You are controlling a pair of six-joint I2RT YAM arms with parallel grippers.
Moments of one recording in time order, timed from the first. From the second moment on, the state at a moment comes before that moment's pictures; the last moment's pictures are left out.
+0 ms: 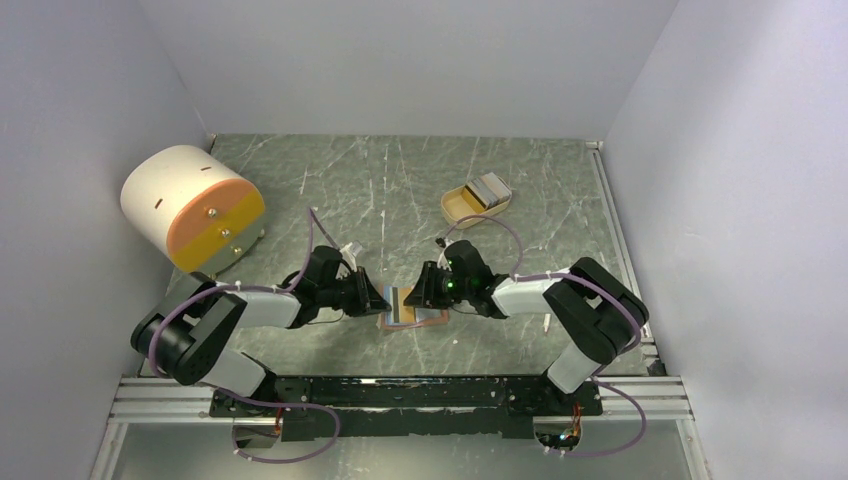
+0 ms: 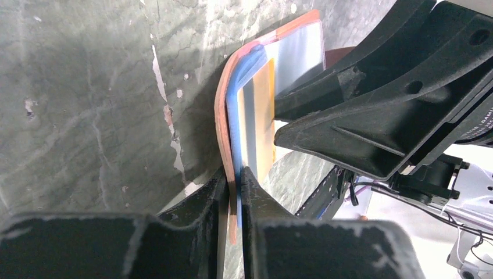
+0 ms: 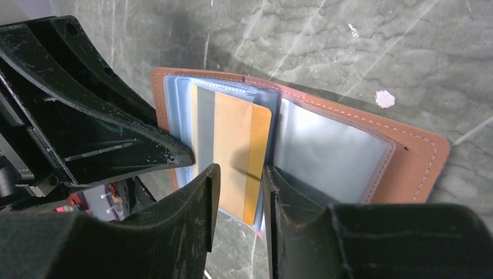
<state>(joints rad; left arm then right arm) -0.57 1.47 0.37 0.40 0.48 -0.88 0.73 1.62 0.56 0.36 -0.35 0.81</state>
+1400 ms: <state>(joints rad) -0.57 1.37 0.29 0.59 0.56 -0.95 0.74 1.67 0.49 0.53 -0.40 0.83</state>
